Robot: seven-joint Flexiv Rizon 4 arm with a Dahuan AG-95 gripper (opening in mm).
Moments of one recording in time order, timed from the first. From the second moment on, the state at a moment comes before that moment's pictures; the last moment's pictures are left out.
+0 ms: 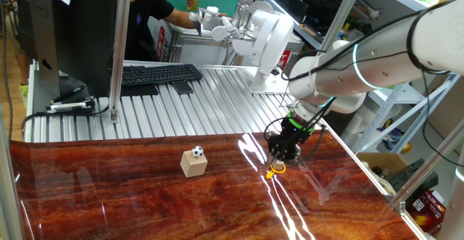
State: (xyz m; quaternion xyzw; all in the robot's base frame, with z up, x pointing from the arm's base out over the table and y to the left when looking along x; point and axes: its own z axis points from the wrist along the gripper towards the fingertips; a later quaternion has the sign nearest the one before) arm 0.577 -0.140 0.070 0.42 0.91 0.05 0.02
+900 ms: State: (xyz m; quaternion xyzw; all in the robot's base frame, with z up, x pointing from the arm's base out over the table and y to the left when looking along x) arm 0.579 -0.141 0.069 0.41 0.91 0.04 0.03
